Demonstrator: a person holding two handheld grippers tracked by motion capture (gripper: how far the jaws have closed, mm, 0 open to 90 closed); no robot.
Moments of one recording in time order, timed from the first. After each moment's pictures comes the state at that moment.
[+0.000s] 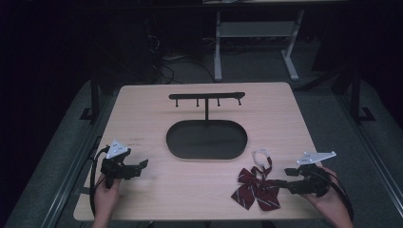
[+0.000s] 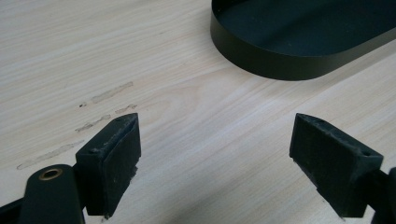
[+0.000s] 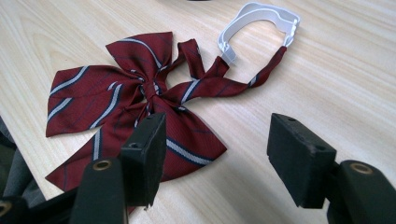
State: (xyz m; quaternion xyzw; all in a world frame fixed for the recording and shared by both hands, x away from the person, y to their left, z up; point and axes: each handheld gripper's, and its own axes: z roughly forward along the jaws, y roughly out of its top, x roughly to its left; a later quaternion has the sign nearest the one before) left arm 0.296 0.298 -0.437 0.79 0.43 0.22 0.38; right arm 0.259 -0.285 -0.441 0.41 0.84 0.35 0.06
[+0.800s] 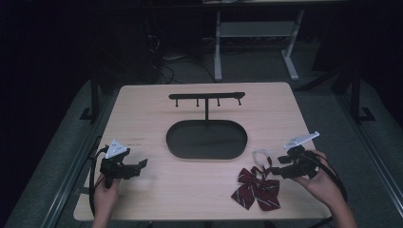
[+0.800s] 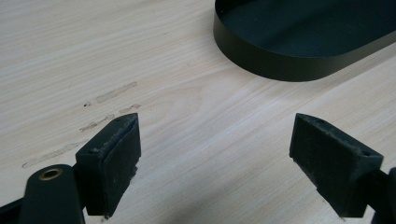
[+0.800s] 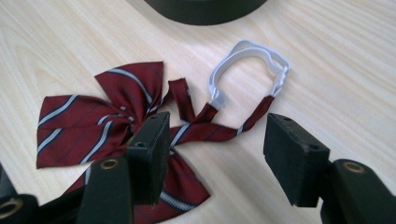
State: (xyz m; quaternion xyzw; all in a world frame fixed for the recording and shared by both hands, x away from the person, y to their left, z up) left arm 0.296 0.299 -0.437 0.78 0.44 0.22 0.38; right arm 0.298 -0.257 -0.412 0.39 0.87 0.29 0.06
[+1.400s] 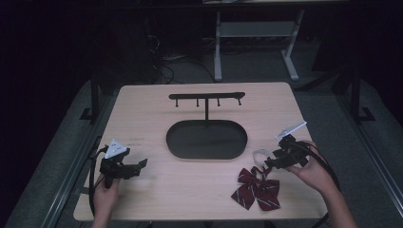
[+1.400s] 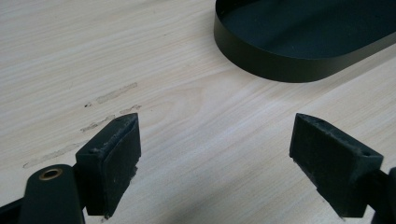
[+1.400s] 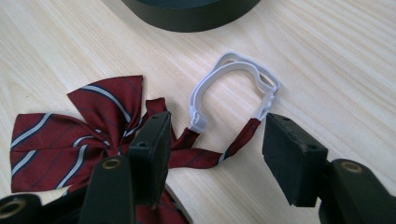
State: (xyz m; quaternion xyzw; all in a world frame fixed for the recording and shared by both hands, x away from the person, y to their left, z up) left arm 0.296 0.299 -0.437 0.78 0.44 0.22 0.38; right arm 0.334 -0.245 -0.414 0.40 0.88 0.26 0.03
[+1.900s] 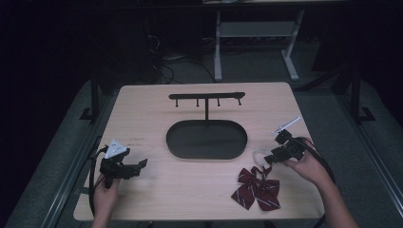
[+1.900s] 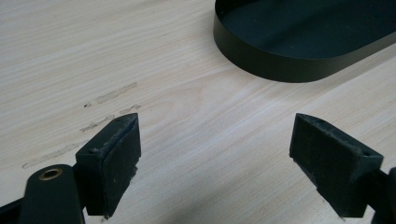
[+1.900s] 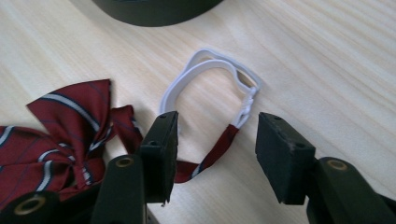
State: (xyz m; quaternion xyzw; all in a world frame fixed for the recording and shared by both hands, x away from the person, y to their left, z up) left arm 0.296 0.299 -0.436 0.78 0.44 0.22 0.38; right arm 0.360 -0.246 -0.429 0.42 0.88 0.23 0.01
